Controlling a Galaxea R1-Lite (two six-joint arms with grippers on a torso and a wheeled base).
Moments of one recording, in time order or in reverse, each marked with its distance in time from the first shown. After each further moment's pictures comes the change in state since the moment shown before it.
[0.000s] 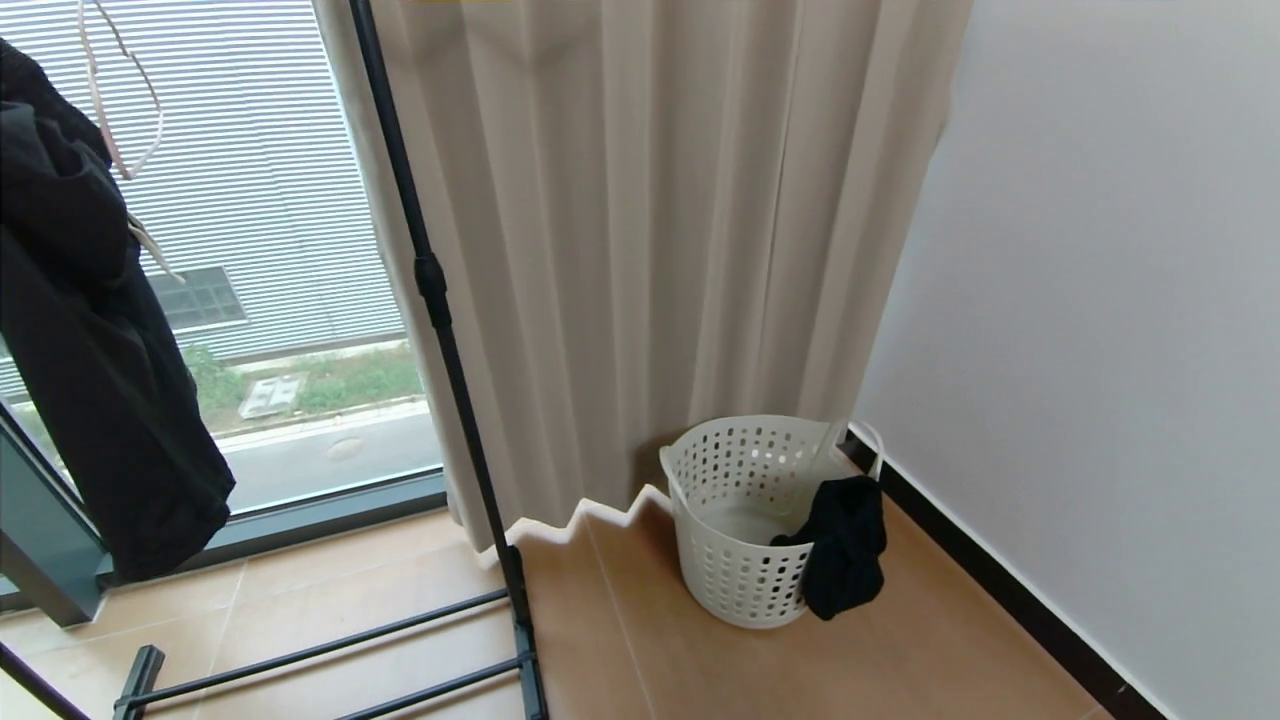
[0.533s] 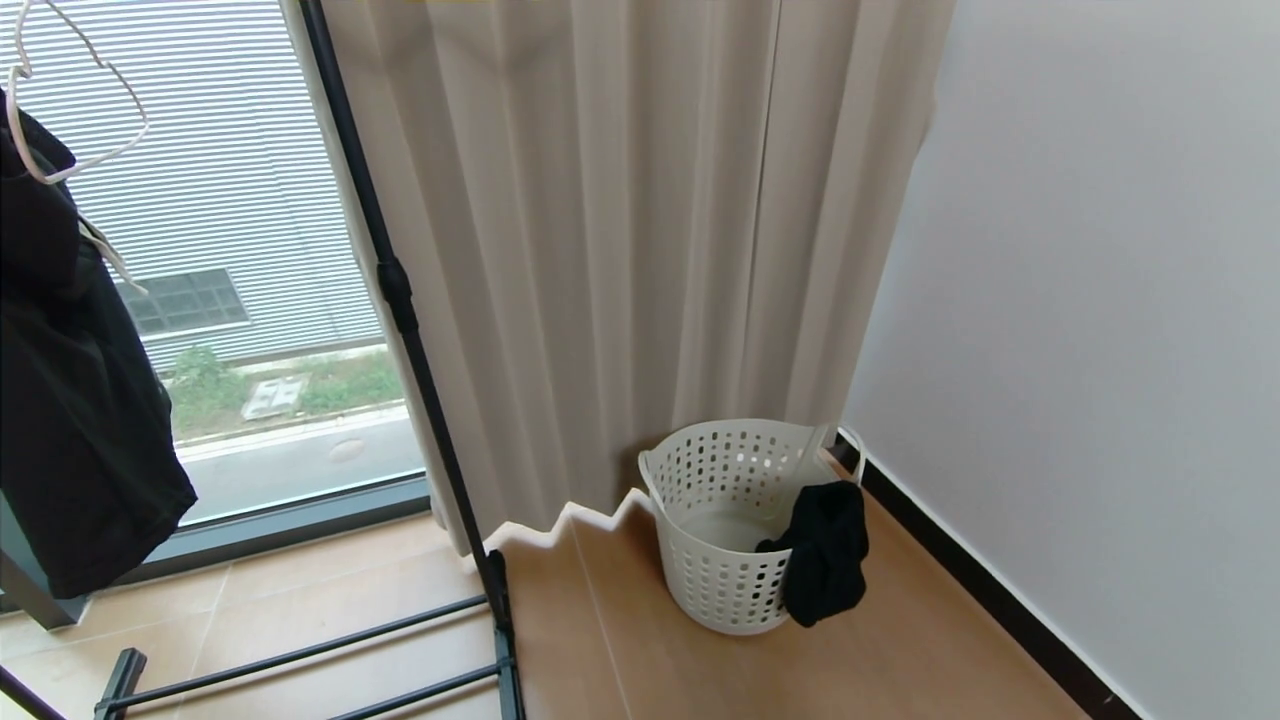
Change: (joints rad) left arm 0.000 0.000 0.000 -0.001 0.001 0.000; right arm -0.002 0.000 0.001 0.000 0.000 0.000
